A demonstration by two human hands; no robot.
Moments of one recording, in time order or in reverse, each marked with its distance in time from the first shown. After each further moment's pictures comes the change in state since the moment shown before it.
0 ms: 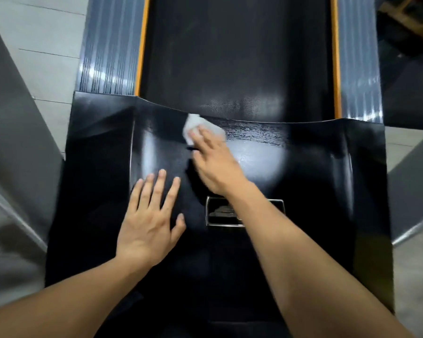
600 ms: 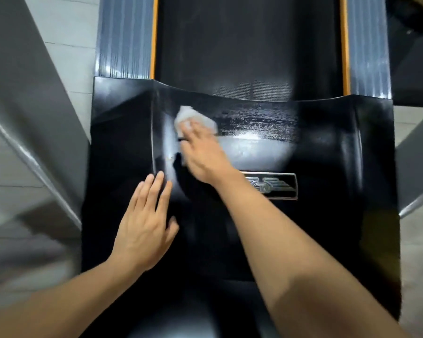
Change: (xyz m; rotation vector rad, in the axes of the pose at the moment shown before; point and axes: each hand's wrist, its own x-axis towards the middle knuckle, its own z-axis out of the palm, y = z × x) left_hand -0.067 -0.036 -0.019 -0.142 0.005 0.080; right_hand -0.004 -0.073 0.024 0.044 -0.035 0.085
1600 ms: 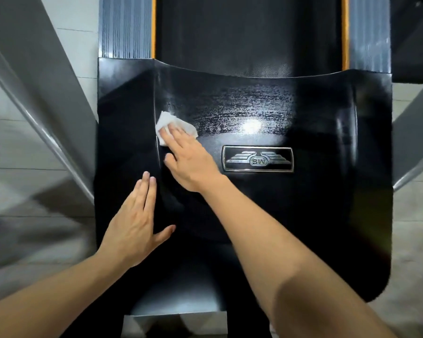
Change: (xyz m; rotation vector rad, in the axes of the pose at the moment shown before) left_hand -0.064 -0.011 -0.005 0.025 -0.234 -0.054; right_hand -0.063 -0.049 0.027 0.083 -0.001 -0.077
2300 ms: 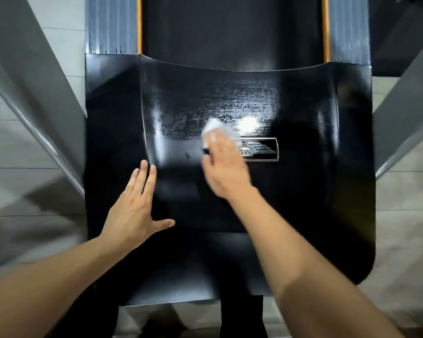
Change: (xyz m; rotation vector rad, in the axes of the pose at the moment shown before) left_hand 0.005 0.025 -0.017 -0.239 -0.060 -0.076; right_hand -0.081 0.065 -0.012 -0.268 0.290 0.156
